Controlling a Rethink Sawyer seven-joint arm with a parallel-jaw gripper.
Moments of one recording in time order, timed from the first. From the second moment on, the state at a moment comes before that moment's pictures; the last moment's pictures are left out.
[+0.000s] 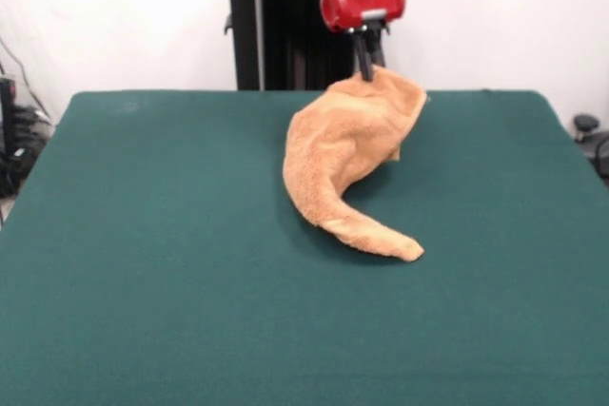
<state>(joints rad) -0.32 -0.68 0.00 2.31 -0.69 -0.62 1.66</state>
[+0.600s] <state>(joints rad) -0.40 -0.82 0.09 2.43 -0.69 -0.53 1.66</state>
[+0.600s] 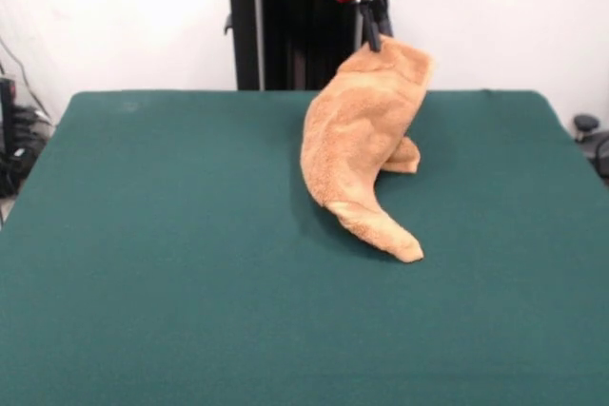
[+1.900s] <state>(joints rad) -1.34 -1.13 1.21 2.66 -0.39 -0.28 1.66</state>
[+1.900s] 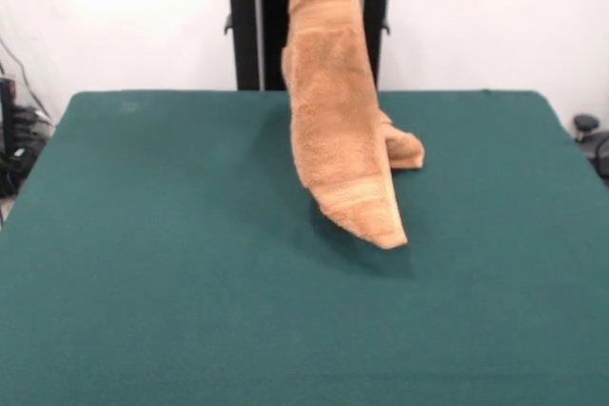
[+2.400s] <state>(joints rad) -1.63 -1.01 1.54 2.67 -0.36 0.01 1.66</state>
